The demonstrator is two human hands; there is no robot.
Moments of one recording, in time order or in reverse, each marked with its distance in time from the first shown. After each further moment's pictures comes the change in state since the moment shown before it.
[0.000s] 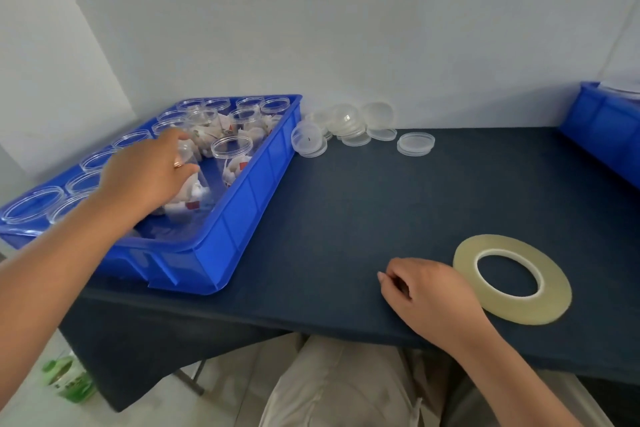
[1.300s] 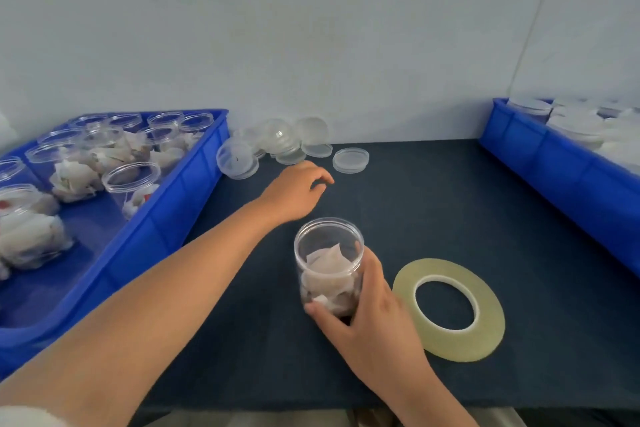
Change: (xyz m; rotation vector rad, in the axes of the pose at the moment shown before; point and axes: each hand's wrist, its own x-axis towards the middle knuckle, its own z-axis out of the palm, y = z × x) left_hand 0.078 0.297 0.136 -0.561 -0.309 0.505; right_hand 0.003 -0.003 -0.005 0.426 0.188 0.330
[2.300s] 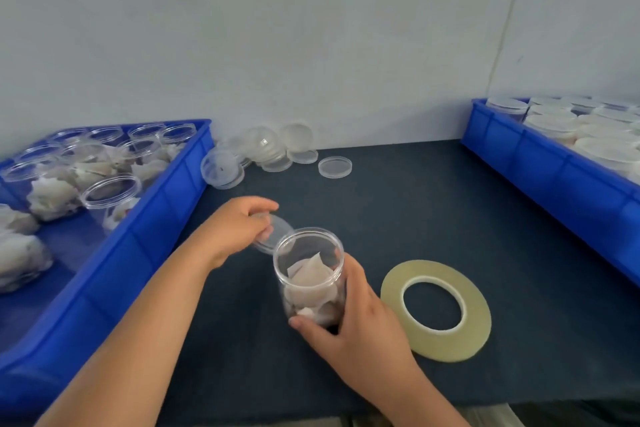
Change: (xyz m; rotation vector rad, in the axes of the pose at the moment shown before) left_hand -0.077 -0.010 -0.031 -0.567 -0.025 -0.408; right_hand 0.005 0.002 -0.004 -0.012 -0.061 -0.043
